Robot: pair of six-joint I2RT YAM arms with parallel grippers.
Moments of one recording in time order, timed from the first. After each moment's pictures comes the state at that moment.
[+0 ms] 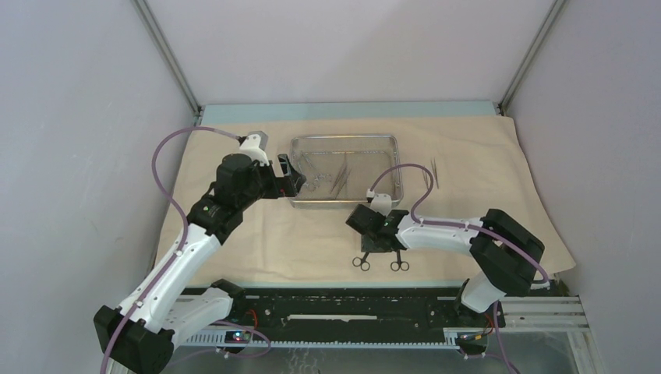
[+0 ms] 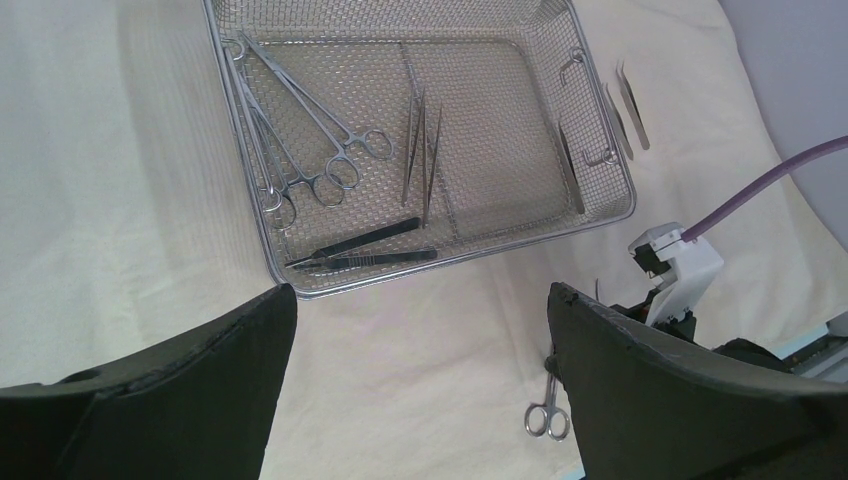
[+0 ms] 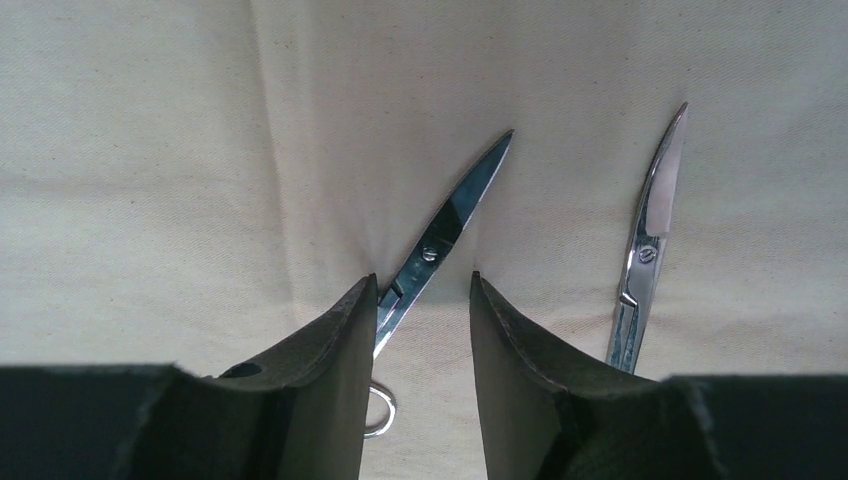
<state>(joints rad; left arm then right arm) -0.42 0.94 0.88 -0.36 0.05 -0.42 0.99 1.57 0.86 -0.51 0.36 0.93</state>
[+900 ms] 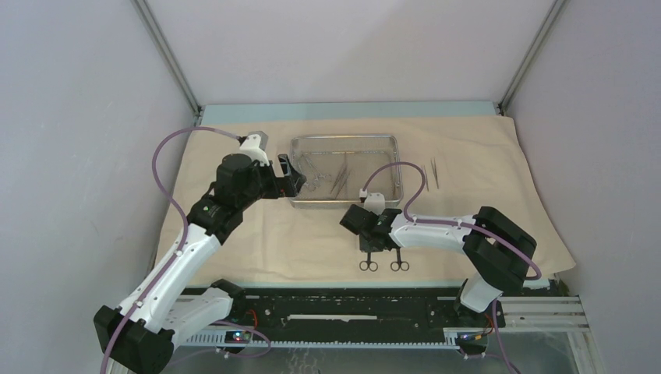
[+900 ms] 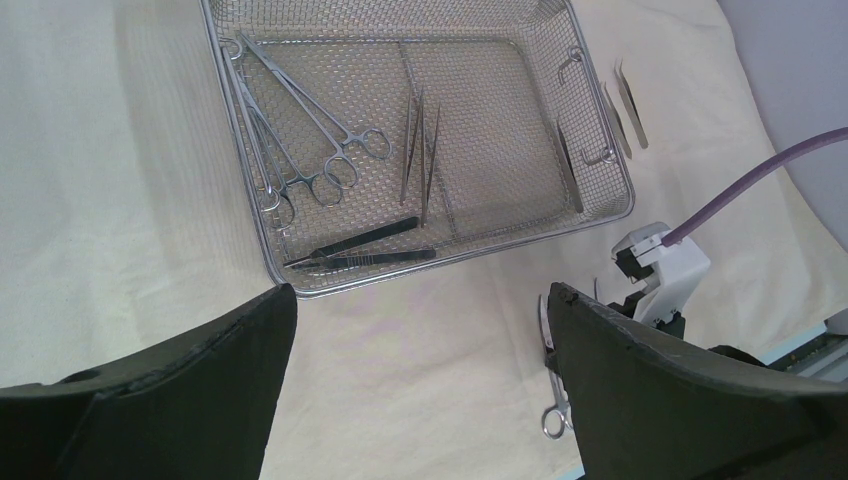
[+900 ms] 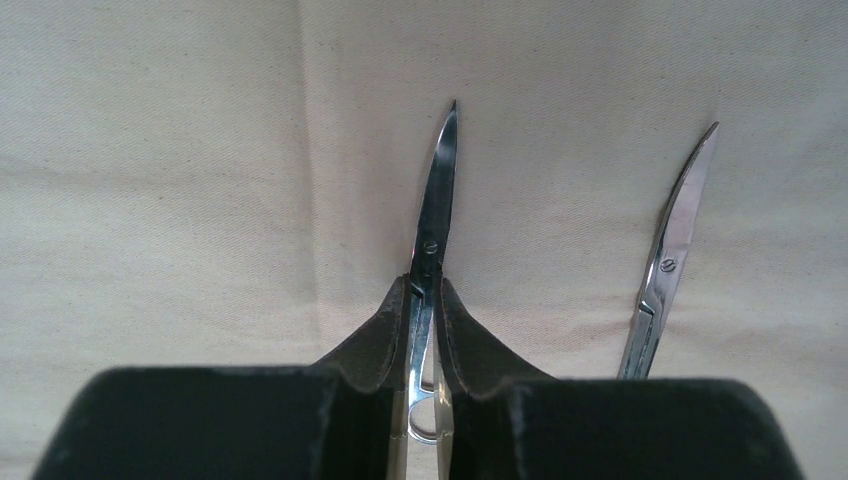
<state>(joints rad) -0.42 0.94 0.88 -0.36 0.06 -0.42 1.02 1.63 0.91 -0.54 0.38 0.90</state>
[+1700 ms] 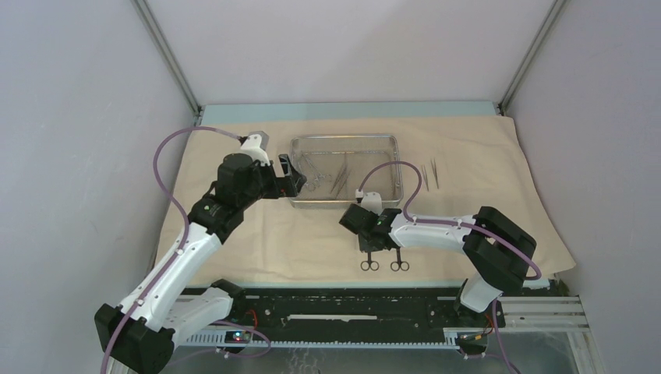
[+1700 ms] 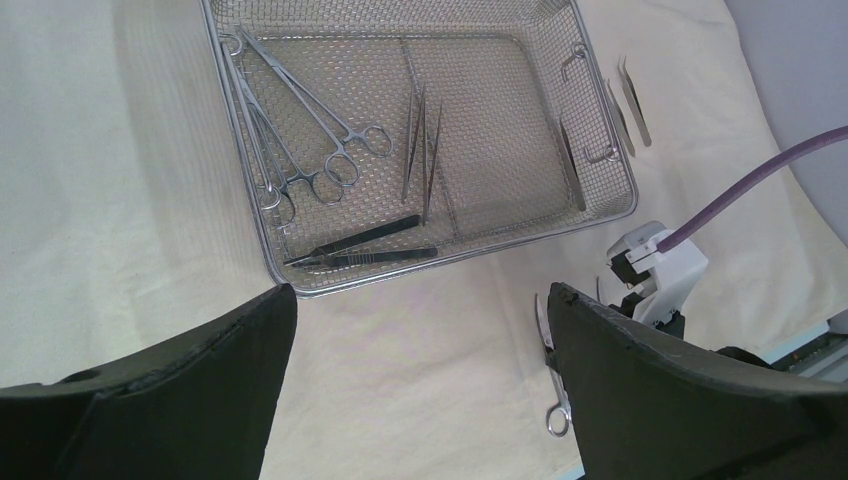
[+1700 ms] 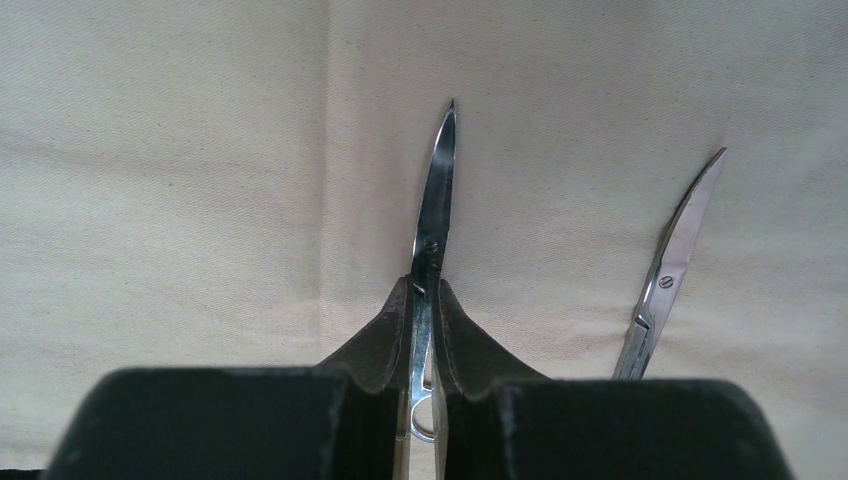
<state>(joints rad) -0.42 0.95 0.88 -0.36 0.06 -0.42 1.02 1.63 0.92 -0.53 0.36 0.82</state>
